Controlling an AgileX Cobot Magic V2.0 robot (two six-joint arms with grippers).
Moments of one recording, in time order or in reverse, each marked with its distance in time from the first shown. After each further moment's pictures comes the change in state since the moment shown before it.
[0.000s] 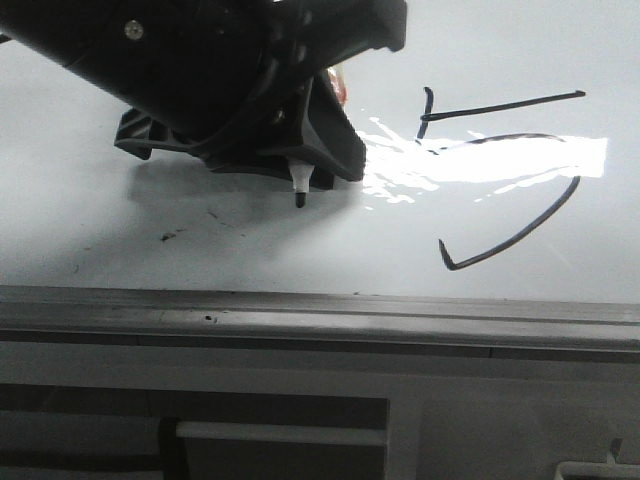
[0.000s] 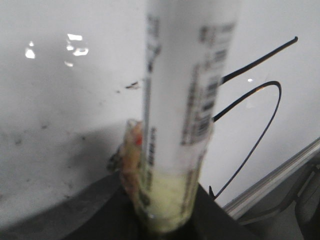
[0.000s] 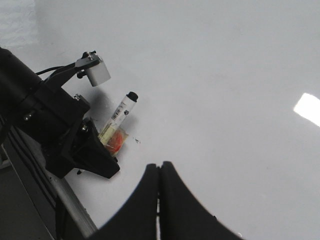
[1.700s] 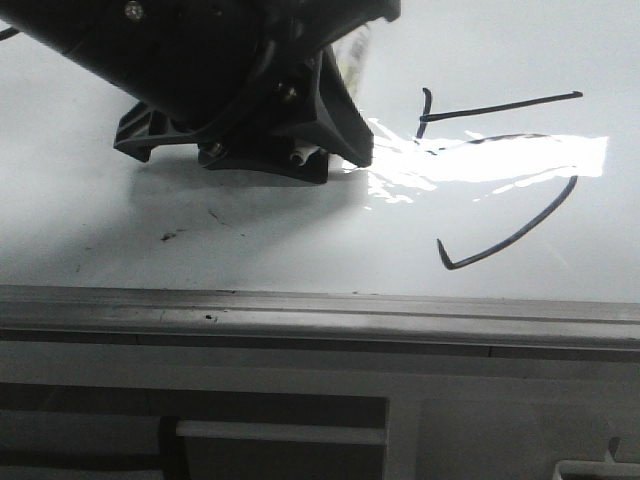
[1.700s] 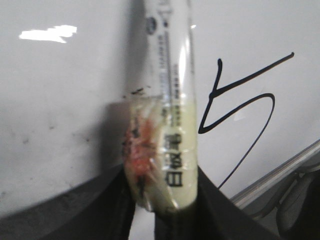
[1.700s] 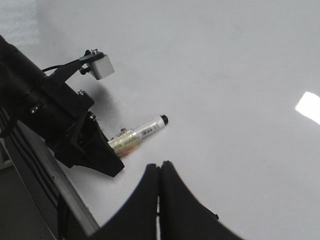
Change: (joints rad) left arm 0.036 0.012 -0.015 -0.068 0.037 0.000; right arm 0.000 0.000 0.000 0.004 0.000 0.002
